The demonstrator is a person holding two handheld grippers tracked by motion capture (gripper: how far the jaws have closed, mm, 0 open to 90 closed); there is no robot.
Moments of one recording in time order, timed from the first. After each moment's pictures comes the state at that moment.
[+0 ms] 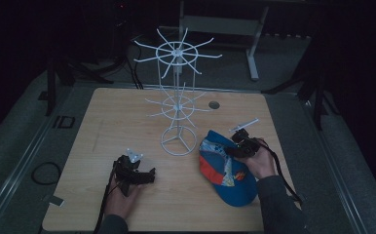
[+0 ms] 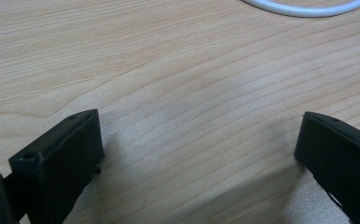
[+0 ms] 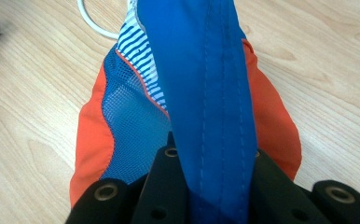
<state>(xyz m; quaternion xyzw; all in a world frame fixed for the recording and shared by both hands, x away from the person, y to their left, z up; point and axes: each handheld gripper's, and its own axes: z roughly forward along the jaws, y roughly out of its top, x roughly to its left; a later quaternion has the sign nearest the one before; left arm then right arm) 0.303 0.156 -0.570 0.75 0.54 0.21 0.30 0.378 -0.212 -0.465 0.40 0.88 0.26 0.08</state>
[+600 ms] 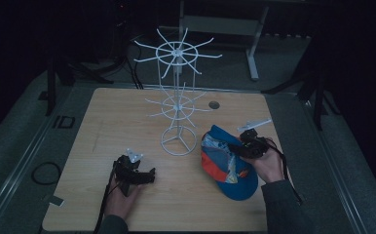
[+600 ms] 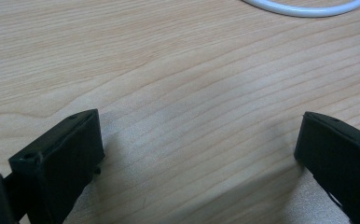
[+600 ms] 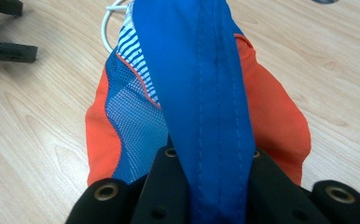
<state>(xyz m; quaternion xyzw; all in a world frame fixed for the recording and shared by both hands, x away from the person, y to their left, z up) 0.303 0.156 -0.570 0.75 0.54 0.21 0.30 0.357 -0.223 -0.435 0.39 0.86 0.31 0.11</state>
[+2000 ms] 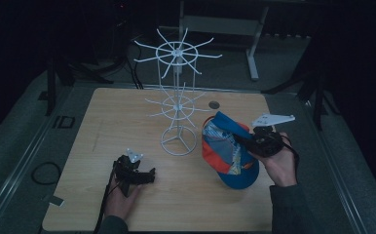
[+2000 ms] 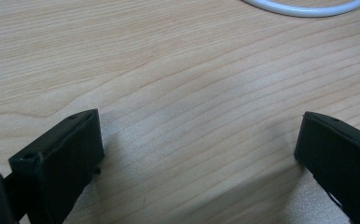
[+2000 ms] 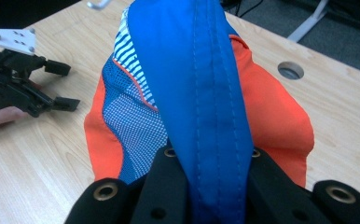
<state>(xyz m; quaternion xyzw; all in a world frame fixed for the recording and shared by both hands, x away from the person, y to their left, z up) 0.303 0.156 -0.569 0.75 0.54 0.21 0.30 0.323 -0.231 -0.372 0.35 0.83 0.40 0.16</state>
